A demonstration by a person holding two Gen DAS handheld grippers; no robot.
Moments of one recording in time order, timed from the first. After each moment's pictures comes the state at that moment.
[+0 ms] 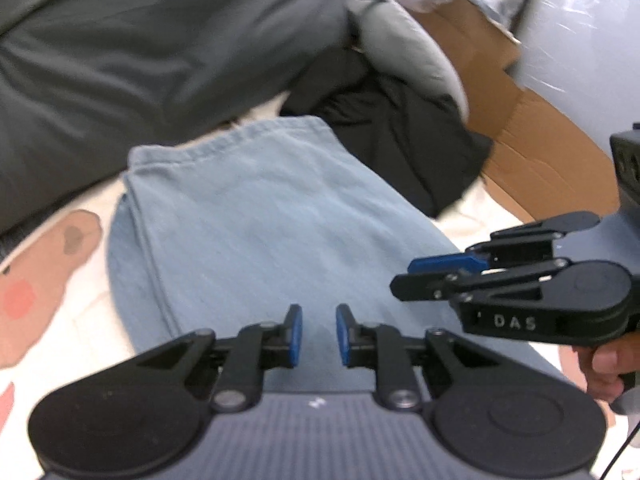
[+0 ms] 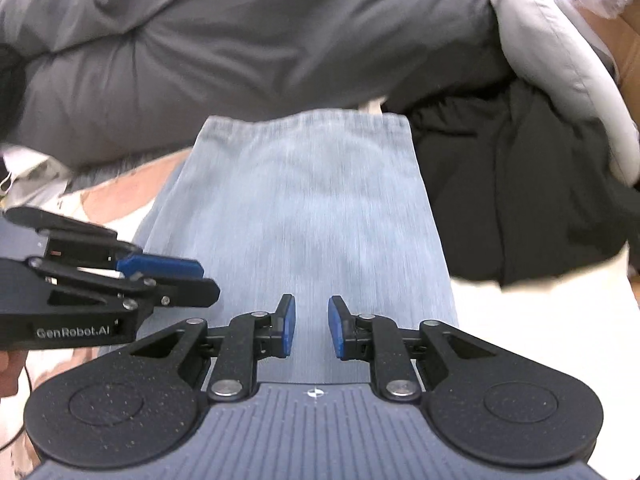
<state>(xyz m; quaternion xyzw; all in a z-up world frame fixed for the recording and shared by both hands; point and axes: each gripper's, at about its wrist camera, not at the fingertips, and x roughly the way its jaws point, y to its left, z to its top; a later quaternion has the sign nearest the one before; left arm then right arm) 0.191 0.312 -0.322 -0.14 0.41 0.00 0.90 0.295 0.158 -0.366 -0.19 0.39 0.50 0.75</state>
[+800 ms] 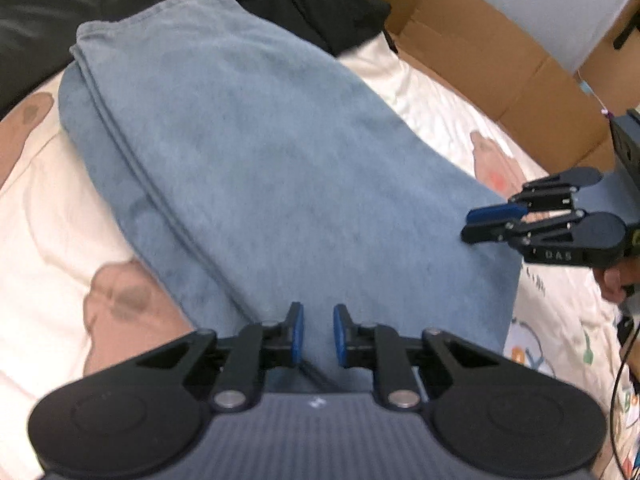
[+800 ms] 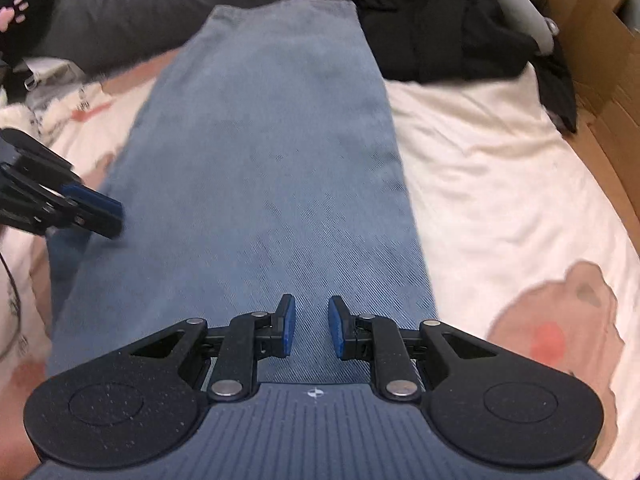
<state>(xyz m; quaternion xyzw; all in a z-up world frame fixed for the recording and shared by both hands) 0.086 0.267 -0.346 -0.12 0.52 -0.10 0.84 0.221 -0.009 -0.390 -0.25 0.44 0.45 0.74</state>
